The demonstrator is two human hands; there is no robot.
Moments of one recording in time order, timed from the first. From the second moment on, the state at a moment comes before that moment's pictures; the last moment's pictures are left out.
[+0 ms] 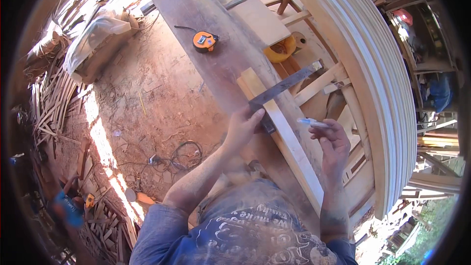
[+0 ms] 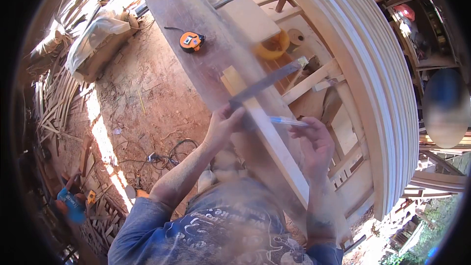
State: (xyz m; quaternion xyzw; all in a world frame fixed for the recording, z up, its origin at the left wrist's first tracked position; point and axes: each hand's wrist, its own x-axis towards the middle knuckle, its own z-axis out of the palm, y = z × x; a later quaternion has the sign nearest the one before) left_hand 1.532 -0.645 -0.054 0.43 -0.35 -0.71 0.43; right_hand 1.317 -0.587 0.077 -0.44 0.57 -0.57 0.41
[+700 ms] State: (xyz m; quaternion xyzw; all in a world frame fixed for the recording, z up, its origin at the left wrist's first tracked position) left_hand 1.532 -0.659 0.005 0.52 -0.23 -0.74 0.36; right_hand 1.369 -0.723 0.003 -0.68 0.53 -0.37 0.35
